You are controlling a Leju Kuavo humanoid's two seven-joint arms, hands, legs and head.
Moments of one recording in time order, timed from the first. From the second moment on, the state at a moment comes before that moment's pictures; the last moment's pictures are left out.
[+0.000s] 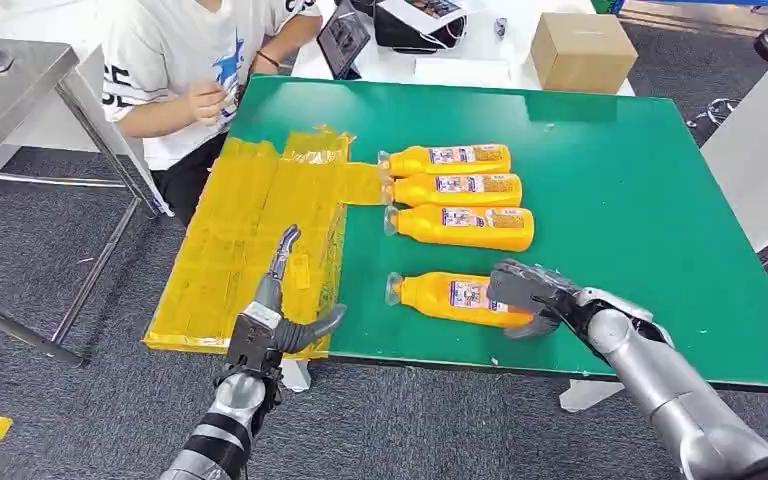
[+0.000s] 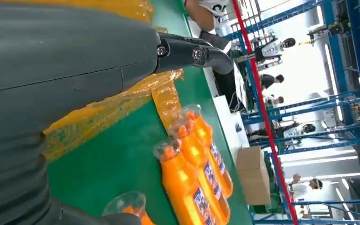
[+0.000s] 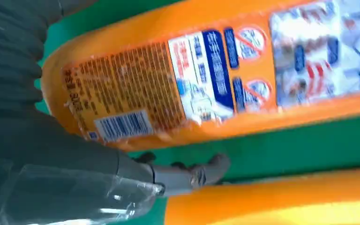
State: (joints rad) left arm -0.28 -0.30 -0.09 -0.91 -0.14 0.21 -0.70; right arm -0.58 -0.39 0.63 -0.92 0.43 0.31 -0.15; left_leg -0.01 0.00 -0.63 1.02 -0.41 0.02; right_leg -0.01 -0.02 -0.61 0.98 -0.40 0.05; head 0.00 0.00
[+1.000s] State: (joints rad) left arm -0.30 -0.31 -0.11 -0.84 -0.15 0.23 -0.67; right arm -0.57 -0.21 0.69 -0.71 0.61 -0.05 -0.16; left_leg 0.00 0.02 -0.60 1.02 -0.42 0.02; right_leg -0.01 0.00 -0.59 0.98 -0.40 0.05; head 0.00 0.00
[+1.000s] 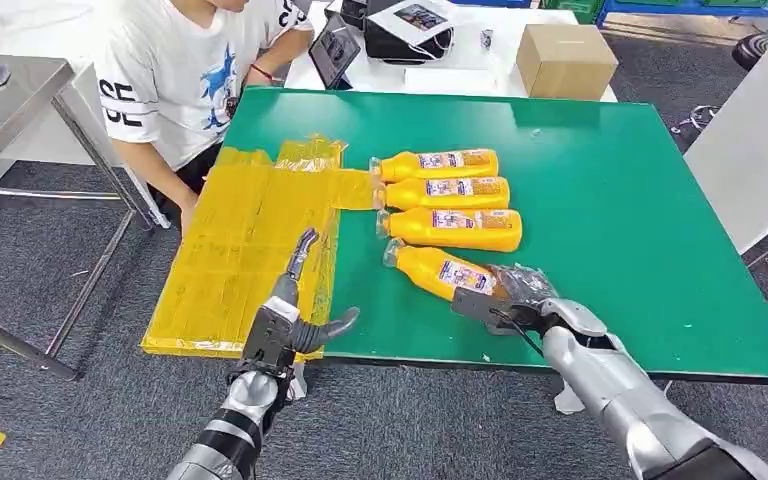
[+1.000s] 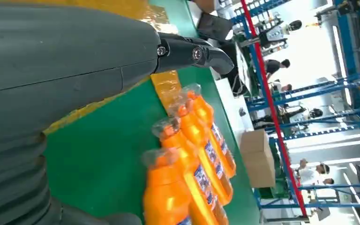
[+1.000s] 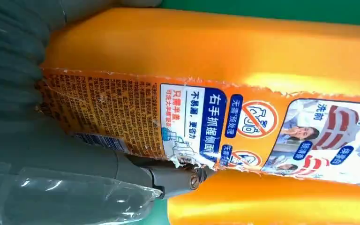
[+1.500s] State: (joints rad) left arm -0.24 -0.31 -0.10 -0.93 -0.09 0.20 -0.65; right arm -0.30 0.01 0.31 -1.23 0.57 -0.55 -0.45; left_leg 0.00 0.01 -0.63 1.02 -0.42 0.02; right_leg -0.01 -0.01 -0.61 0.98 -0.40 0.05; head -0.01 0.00
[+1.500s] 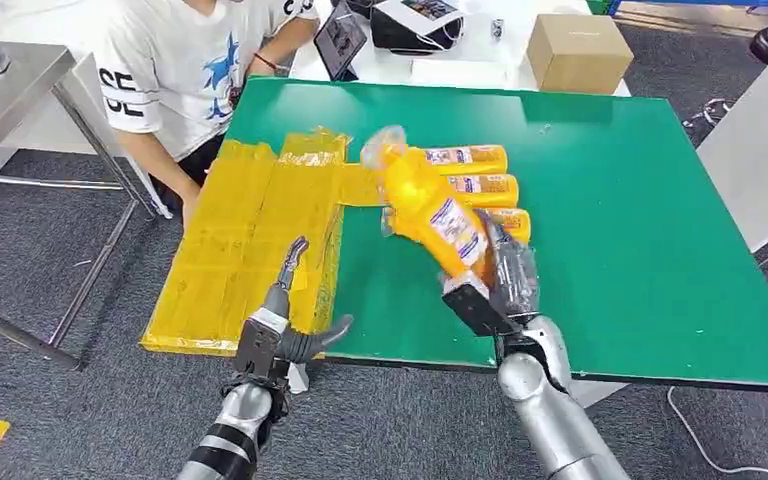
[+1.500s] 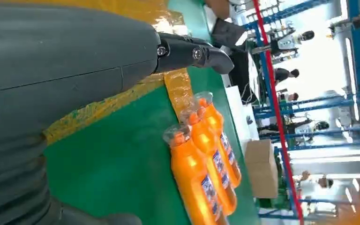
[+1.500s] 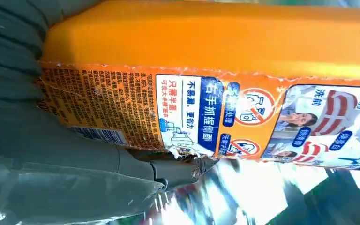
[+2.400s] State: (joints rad) left arm -0.17 -0.29 -0.31 -1.16 0.49 -0.37 -0.40; right arm -0.10 0.17 0.34 -1.21 0.47 -0.52 -0.70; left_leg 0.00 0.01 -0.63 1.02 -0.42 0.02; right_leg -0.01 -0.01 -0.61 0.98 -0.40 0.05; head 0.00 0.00
